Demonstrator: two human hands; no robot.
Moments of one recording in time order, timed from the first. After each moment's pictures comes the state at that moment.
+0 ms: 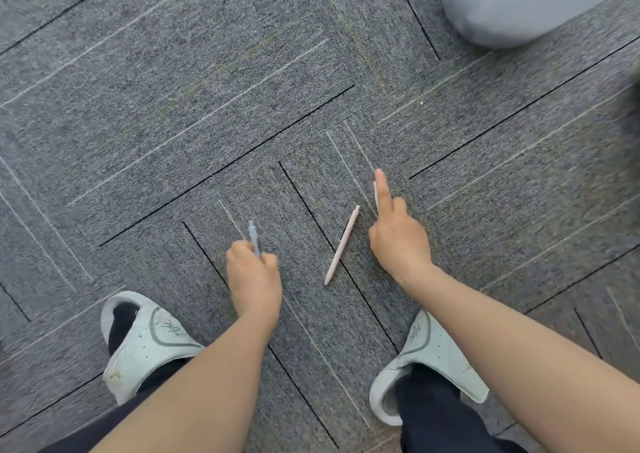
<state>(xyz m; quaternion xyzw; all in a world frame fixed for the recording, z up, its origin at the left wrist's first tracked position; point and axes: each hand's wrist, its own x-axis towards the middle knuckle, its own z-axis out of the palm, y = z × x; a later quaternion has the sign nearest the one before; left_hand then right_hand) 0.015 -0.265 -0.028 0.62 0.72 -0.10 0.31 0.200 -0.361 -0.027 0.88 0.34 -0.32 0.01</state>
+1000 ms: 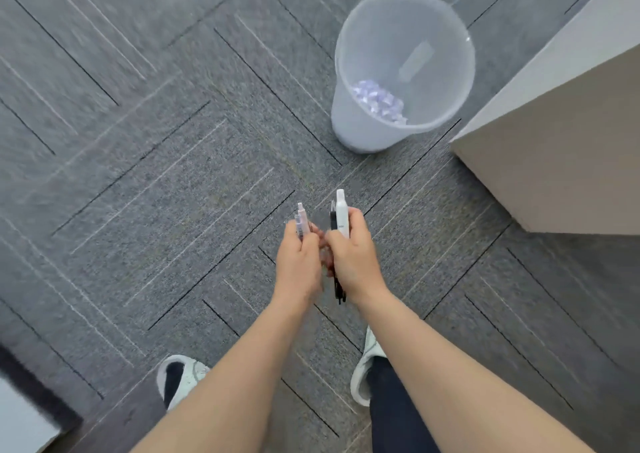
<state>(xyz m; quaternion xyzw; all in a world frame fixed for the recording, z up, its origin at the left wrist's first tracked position) 0.174 -0.220 0.244 0.51 0.52 0.00 0.68 0.229 -0.283 0.240 0.73 -0.05 -0.41 -0.54</state>
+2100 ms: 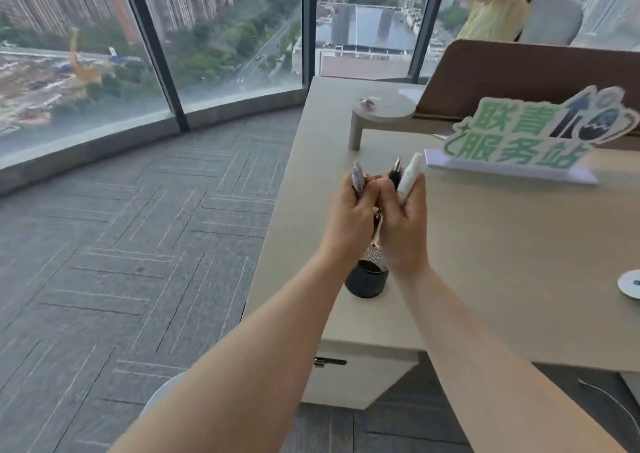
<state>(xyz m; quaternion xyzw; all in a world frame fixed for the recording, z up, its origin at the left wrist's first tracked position) 0.674 -0.535 0.843 0.63 -0.08 0.01 0.77 0.671 -0.609 0.824 0.64 0.03 0.27 -0.72</state>
